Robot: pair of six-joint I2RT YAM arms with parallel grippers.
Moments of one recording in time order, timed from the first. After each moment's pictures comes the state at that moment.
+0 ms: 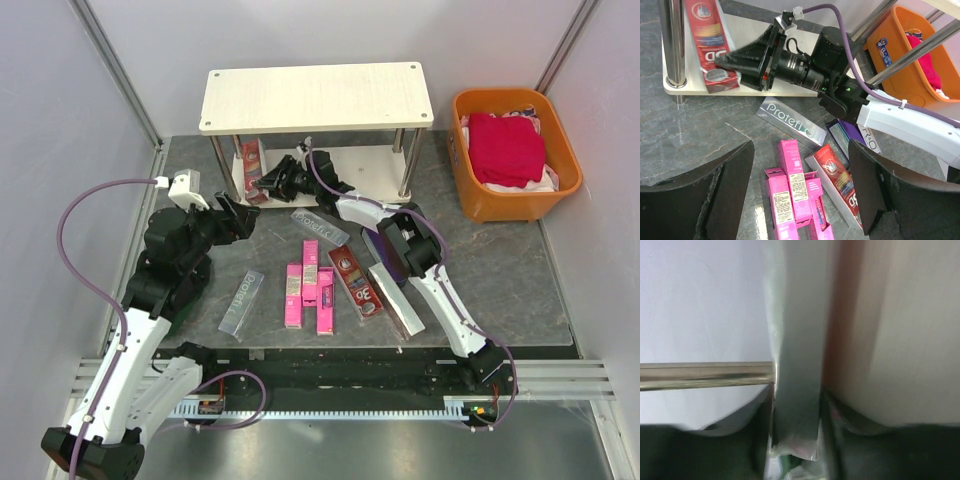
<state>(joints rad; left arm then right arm) -0.27 0.75 0.86 -0.31 0.08 -0.48 0.64 2.63 2.10 0.31 -0.47 1.19</state>
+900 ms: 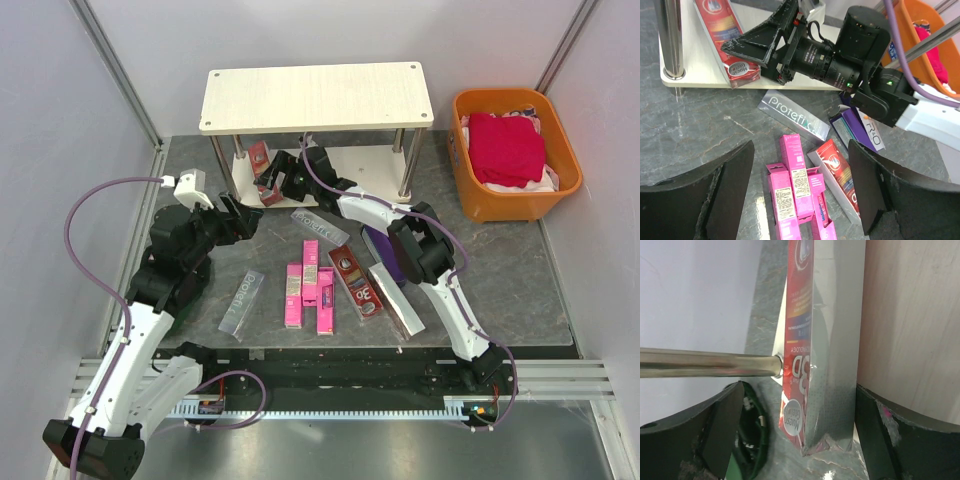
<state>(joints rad) -0.27 0.78 0.85 -0.31 0.09 -0.48 0.68 2.43 1.96 0.12 -0.22 0.92</state>
